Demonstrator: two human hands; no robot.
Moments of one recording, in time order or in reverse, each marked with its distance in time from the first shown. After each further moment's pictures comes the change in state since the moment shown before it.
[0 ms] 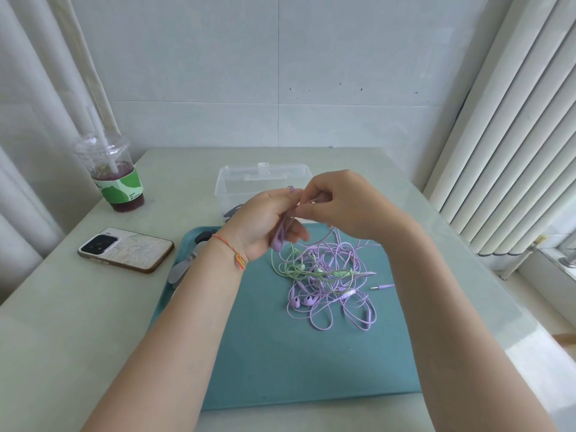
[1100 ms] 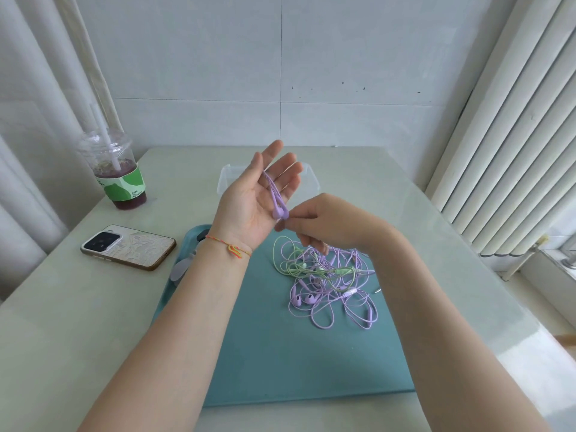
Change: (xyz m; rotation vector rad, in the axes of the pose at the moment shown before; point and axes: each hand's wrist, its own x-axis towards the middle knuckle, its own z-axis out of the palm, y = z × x) left_hand 0.006 0.007 -0.009 -0.688 0.116 0.259; right_hand 0.001 0.000 0.023 0.142 -0.308 0.082
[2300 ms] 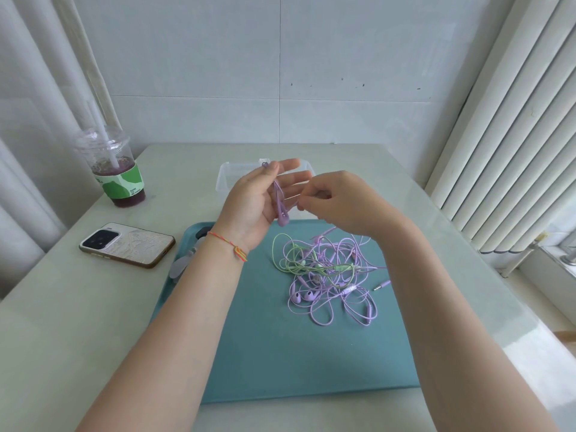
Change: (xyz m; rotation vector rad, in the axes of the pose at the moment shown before) left_hand -0.001 -0.005 -0.003 0.393 0.004 -0.038; right_hand -0.001 0.001 -0.014 -0.114 0.324 -0.029
